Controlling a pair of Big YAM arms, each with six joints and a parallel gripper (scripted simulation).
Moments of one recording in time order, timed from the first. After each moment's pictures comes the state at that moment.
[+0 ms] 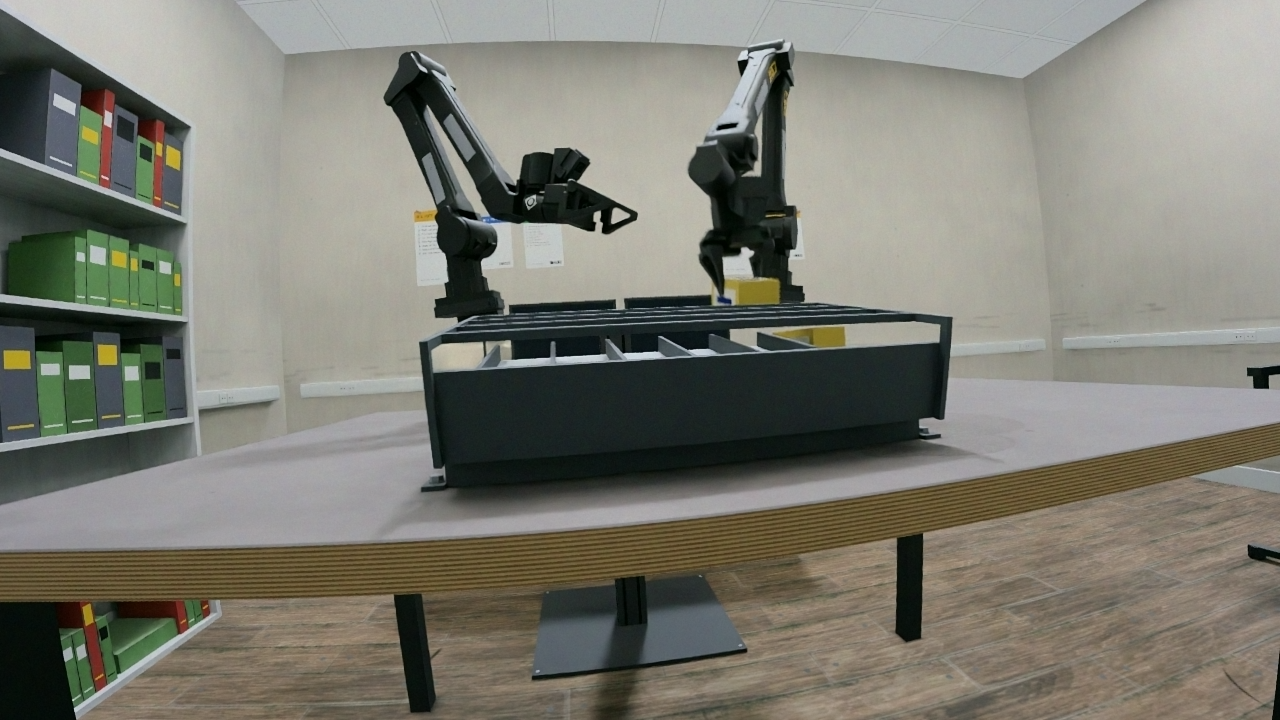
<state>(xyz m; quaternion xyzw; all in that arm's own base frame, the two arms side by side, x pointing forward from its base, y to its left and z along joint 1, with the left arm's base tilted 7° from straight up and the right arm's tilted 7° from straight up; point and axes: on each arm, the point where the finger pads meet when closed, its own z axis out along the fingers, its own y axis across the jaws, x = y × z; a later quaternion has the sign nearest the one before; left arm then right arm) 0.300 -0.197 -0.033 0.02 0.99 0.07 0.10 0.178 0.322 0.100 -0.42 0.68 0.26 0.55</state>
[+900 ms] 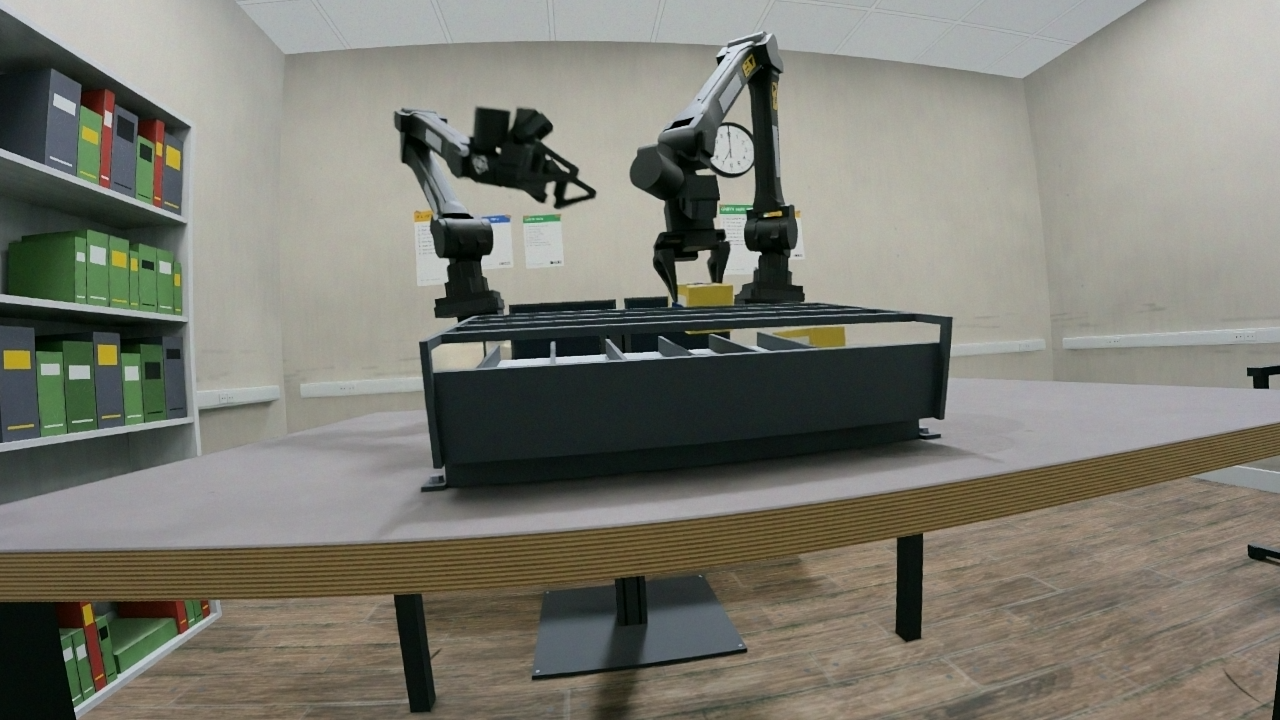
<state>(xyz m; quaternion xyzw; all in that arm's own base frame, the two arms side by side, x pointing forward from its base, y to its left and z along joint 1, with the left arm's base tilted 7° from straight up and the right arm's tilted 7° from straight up) 0.321 -0.275 -0.053 0.02 0.99 0.07 0.10 0.222 0.264 0.143 -0.53 0.64 0.30 0.46</state>
